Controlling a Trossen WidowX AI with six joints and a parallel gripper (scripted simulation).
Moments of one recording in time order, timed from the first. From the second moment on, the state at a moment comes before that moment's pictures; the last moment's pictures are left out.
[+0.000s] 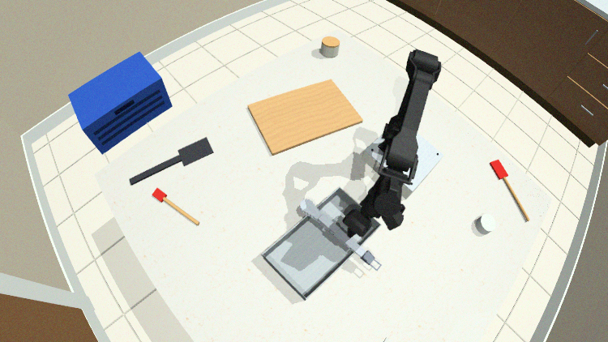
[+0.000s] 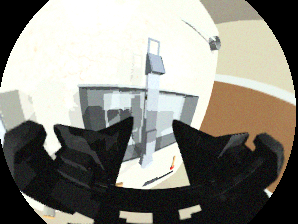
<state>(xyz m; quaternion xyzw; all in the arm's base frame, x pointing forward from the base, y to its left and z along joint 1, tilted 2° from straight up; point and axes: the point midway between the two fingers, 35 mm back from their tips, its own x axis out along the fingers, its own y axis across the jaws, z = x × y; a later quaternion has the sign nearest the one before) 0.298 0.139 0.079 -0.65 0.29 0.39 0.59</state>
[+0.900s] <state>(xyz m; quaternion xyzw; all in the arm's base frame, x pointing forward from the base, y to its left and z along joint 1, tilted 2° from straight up) 0.320 0.142 0.052 -0.65 0.29 0.38 0.59</state>
